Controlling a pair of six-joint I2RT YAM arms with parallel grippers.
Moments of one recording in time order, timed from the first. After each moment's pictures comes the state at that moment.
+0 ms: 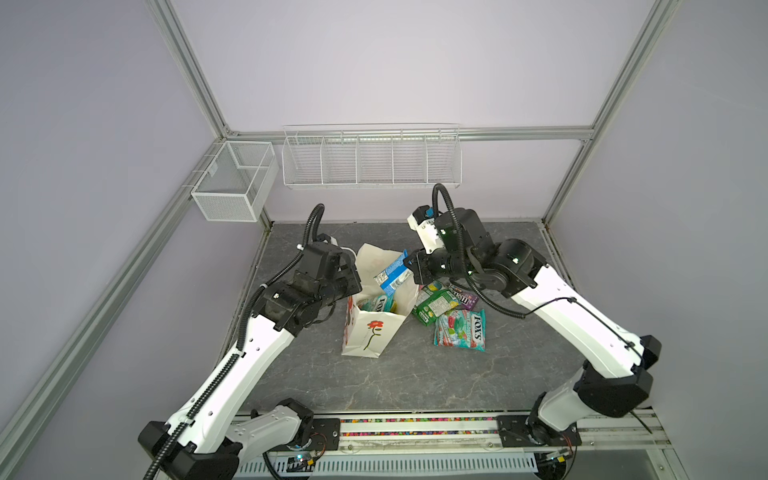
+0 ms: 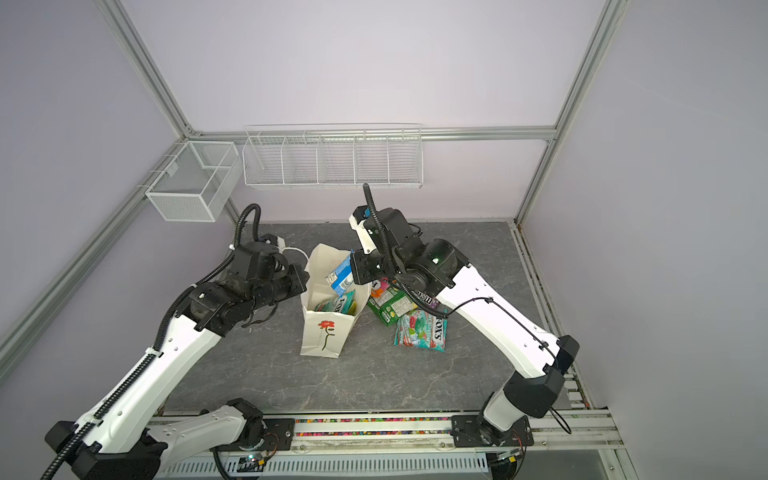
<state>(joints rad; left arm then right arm) -0.56 1.12 1.27 -0.82 -0.07 -0.71 0.90 1.58 1.89 -0.94 -0.03 0.40</state>
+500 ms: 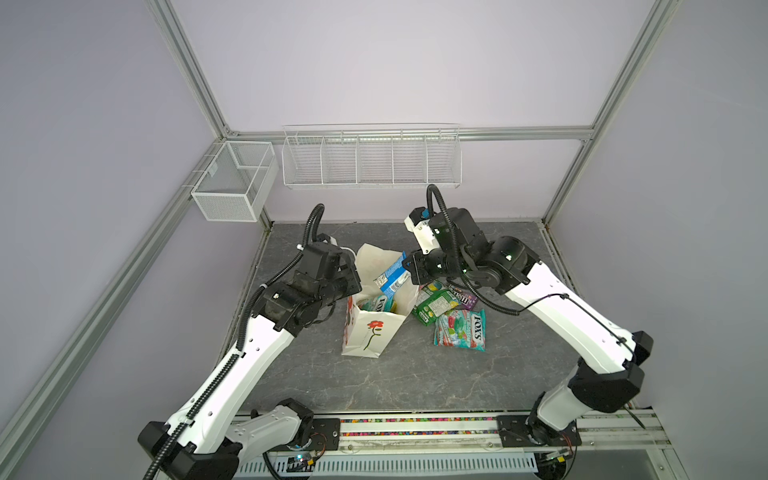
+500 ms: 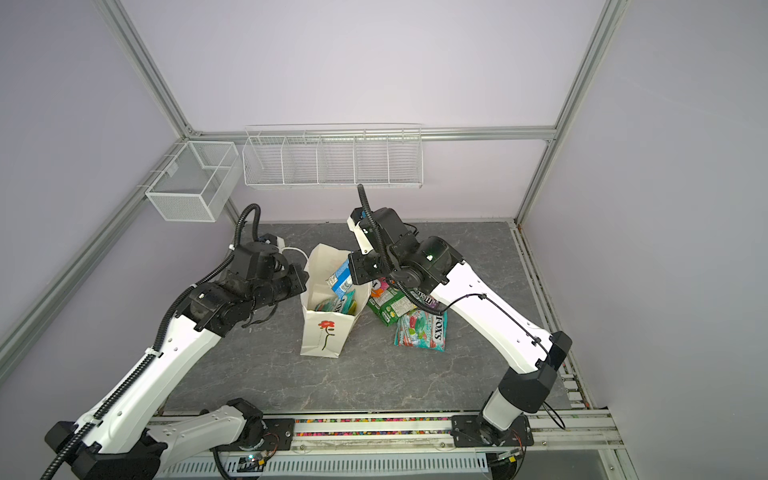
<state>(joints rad) -0.57 1.12 1.27 -0.82 -0.07 -0.71 0.90 1.62 1.93 -0.99 -0.03 0.40</state>
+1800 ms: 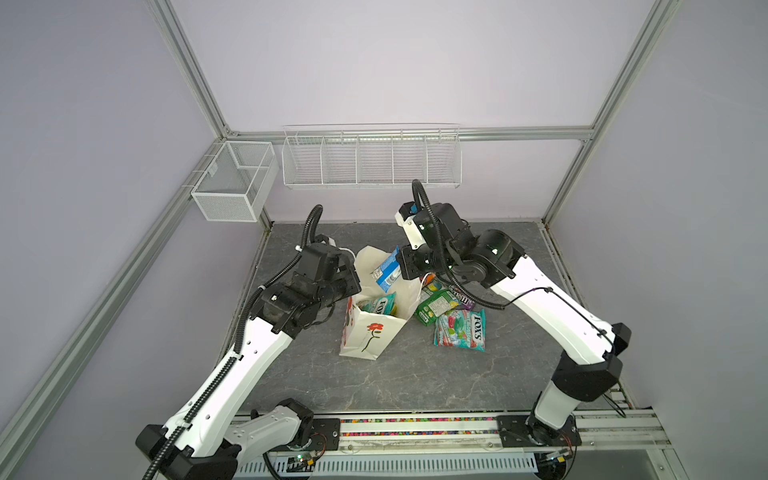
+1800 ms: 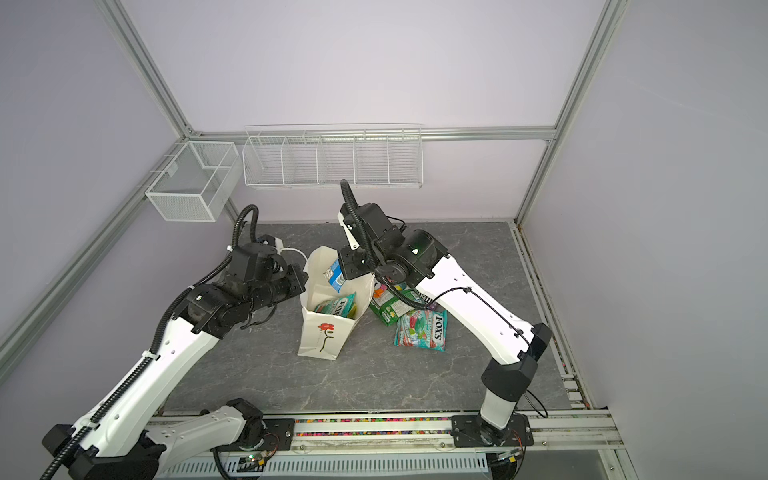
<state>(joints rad) -0.57 1.10 1.27 -0.83 -0.07 -0.73 0.94 1.74 2.10 -1.06 0.08 0.39</state>
